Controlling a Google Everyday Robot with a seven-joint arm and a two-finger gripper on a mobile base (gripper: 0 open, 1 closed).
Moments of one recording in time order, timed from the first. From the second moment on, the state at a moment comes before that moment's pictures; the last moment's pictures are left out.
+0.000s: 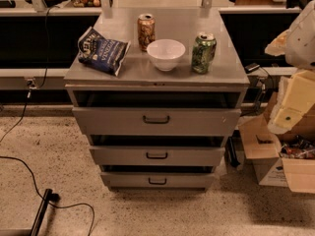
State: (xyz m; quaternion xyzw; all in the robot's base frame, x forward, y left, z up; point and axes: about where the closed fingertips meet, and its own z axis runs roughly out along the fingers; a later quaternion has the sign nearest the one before) arm 0.438 -0.217 0.977 -0.60 0.78 -0.03 0.16
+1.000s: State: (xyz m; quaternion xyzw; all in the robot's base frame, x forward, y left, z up) arm 0.436 -0.209 0.892 -0.62 0.77 0.05 0.14
